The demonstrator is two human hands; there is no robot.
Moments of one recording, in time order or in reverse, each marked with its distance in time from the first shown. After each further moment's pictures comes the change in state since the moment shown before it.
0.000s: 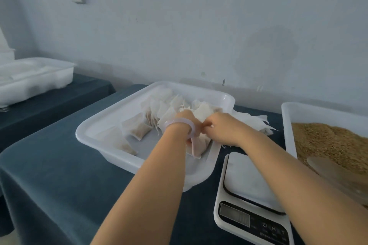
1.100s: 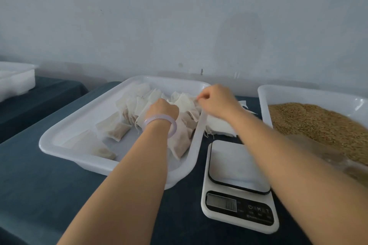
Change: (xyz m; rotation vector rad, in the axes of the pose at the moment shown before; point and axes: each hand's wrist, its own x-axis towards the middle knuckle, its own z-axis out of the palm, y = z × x) left_hand 0.003 0.004 -0.003 -0.242 0.255 -0.136; right_hand 0.017 0.030 -0.018 0.060 0.423 0.119
